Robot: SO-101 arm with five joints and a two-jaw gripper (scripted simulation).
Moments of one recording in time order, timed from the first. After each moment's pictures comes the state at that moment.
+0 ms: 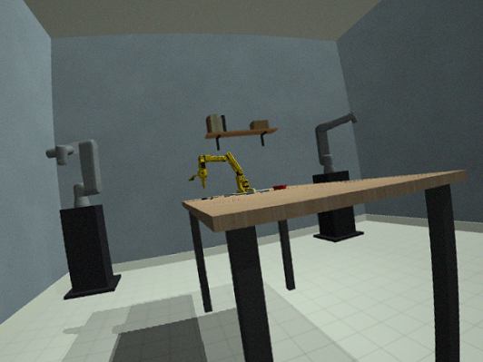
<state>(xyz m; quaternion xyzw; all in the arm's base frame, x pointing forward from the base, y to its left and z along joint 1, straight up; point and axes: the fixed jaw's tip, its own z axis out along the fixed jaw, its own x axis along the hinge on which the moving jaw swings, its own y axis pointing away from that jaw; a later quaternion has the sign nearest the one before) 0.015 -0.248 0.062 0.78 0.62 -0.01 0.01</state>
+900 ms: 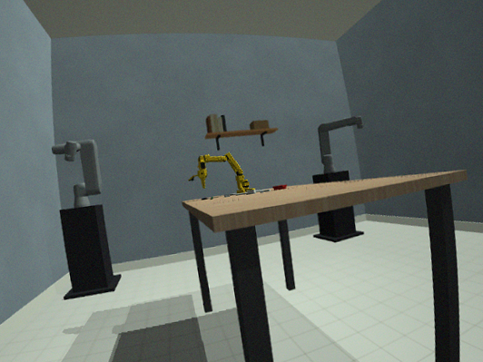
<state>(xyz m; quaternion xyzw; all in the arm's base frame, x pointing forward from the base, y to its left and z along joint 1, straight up) 0.014 -0.250 0.061 0.78 0.62 -0.01 0.01</state>
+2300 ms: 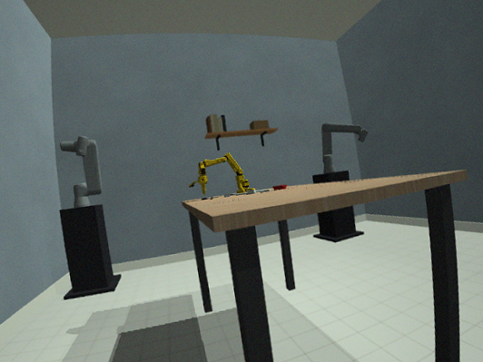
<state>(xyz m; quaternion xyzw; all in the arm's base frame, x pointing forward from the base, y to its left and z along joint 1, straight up) 0.014 -0.252 0.028 0.78 0.62 -0.01 0.01</state>
